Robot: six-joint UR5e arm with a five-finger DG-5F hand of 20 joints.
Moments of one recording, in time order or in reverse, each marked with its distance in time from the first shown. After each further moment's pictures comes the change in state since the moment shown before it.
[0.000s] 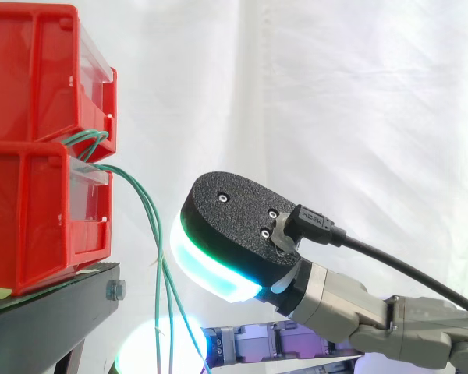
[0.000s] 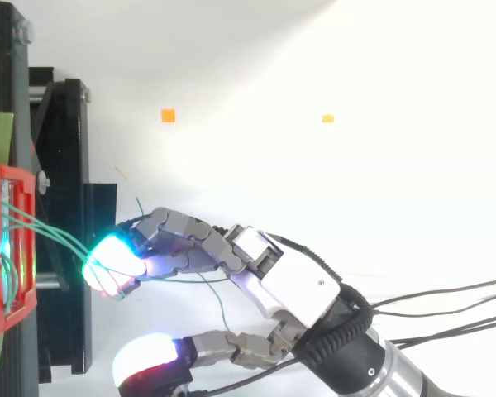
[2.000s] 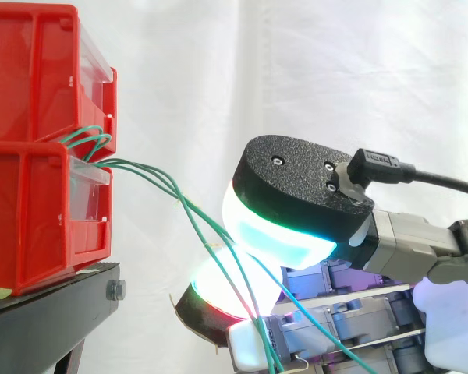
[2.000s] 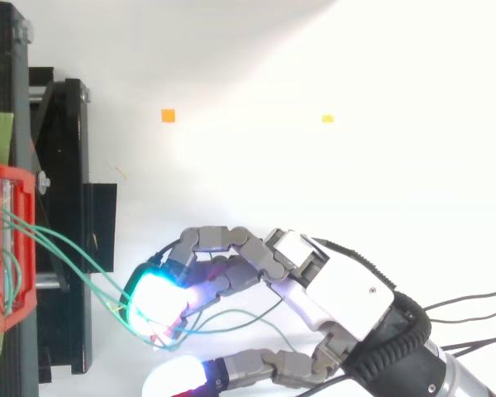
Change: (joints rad) arm 0.019 0.125 -0.072 -0.207 0.004 0.113
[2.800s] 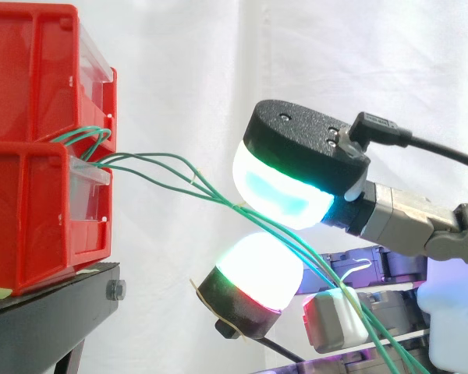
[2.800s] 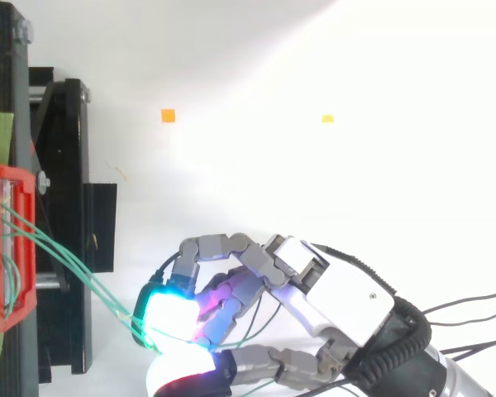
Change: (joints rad) arm 0.005 0.000 -0.001 0.000 0.000 0.006
